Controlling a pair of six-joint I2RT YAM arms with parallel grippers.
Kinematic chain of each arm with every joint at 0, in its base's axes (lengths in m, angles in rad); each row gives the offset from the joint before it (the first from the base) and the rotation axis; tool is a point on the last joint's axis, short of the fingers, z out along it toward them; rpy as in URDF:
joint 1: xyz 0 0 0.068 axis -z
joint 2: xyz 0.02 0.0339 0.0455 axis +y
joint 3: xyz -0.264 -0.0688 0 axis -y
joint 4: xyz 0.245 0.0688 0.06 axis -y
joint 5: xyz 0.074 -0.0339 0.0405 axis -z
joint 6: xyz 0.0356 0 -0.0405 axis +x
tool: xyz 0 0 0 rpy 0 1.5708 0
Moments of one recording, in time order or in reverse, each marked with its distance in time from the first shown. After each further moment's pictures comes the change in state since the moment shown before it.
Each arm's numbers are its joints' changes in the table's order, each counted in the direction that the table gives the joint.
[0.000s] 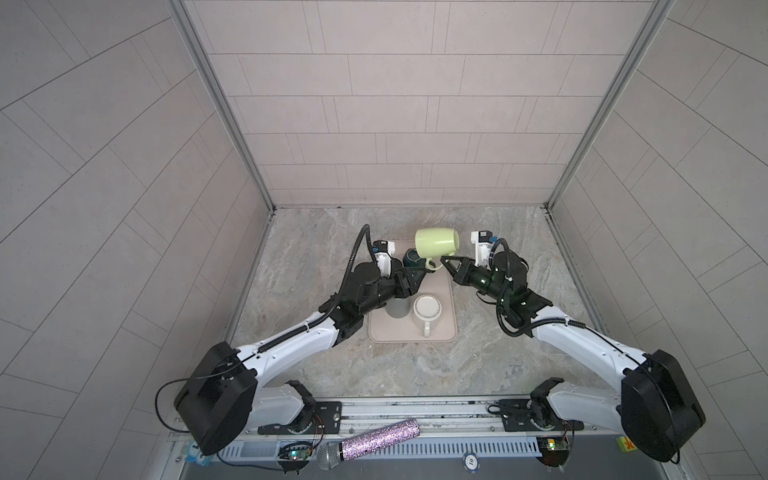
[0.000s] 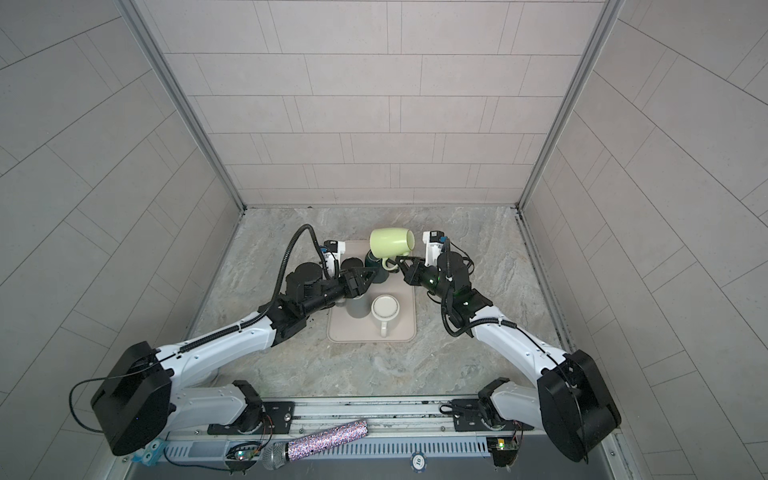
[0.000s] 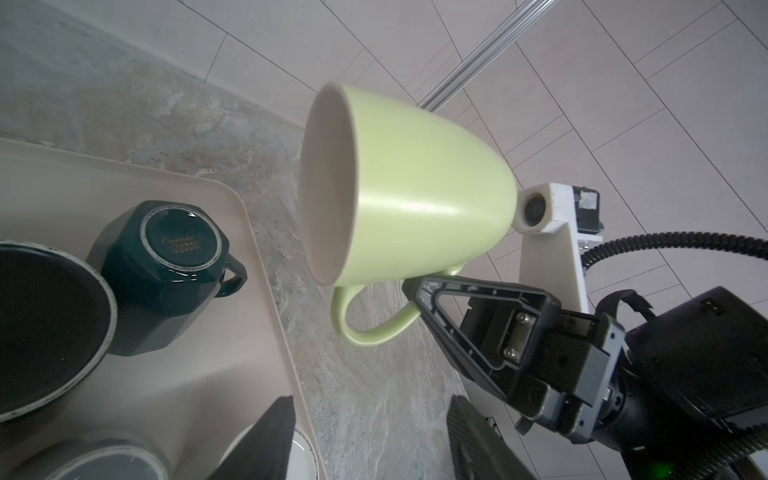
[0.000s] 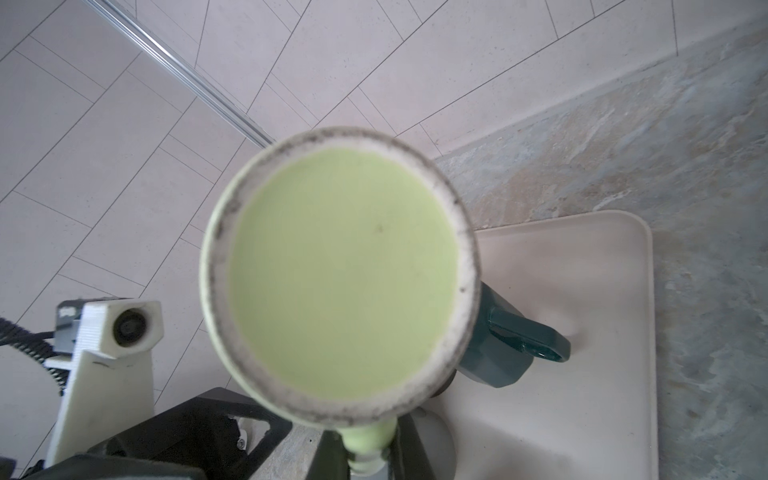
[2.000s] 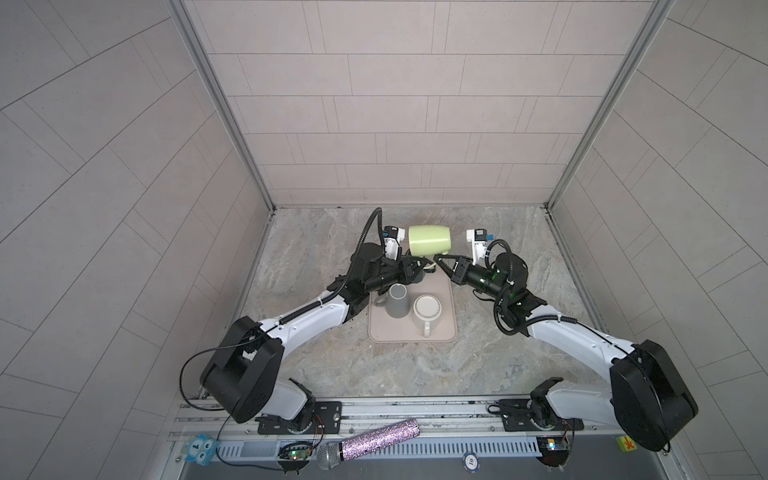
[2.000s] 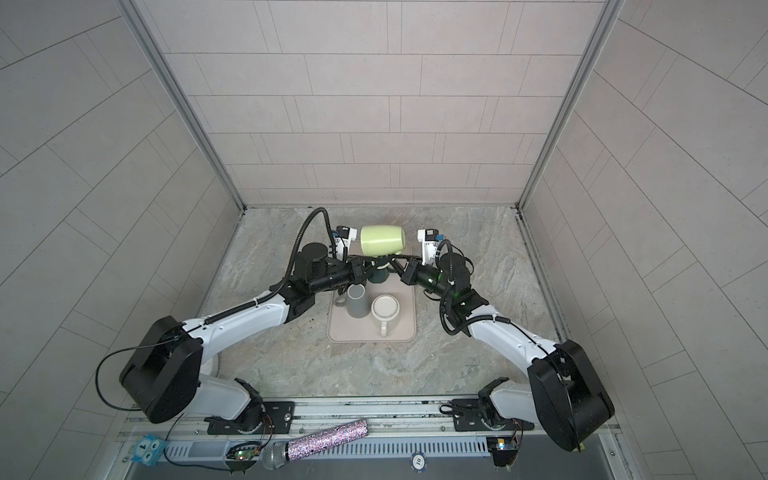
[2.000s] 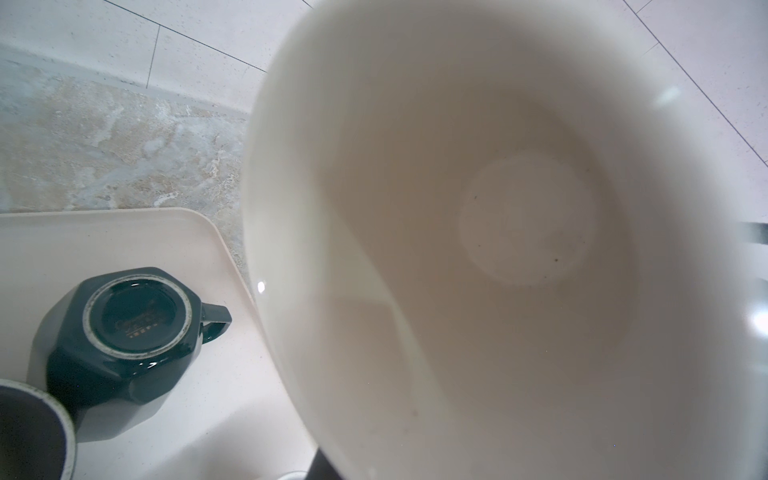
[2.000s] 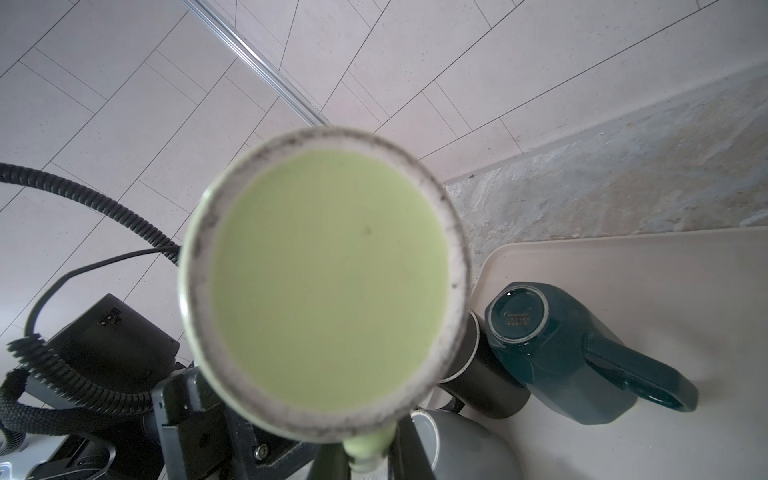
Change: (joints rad) left arm -0.073 0.151 0.143 0.005 0.189 0.153; right arm 0.011 0.054 -0.032 0.225 -0.155 0.061
